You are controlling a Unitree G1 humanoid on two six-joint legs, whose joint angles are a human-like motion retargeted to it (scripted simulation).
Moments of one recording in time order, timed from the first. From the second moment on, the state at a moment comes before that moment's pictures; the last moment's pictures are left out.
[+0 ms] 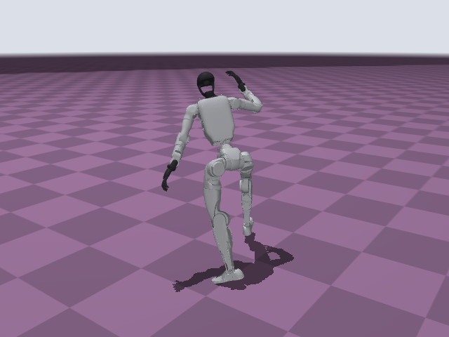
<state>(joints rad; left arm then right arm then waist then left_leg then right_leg) 0.10 0.54 0.13 1.70 -0.01 -0.14 0.20 -0.62 -1.20 -0.36 -0.18 0.54 -0.48 -0.17 -0.35 0.08 -0.36 -0.50 0.18 0.62 0.15 -0.02 -0.26 -1.57 -0.56 -0.36 0.73 -0.18 -0.13</state>
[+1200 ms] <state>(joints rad) 0.02 0.55 -0.53 0.75 0.96 -0.31 -1.51 -0.60 0.09 1.13 0.88 -0.28 -0.96 0.09 -0.06 0.24 0.13 -0.53 -0.10 0.10 0.75 -0.57 -0.16 -1.52 0.19 0.17 0.57 0.06 0.12</state>
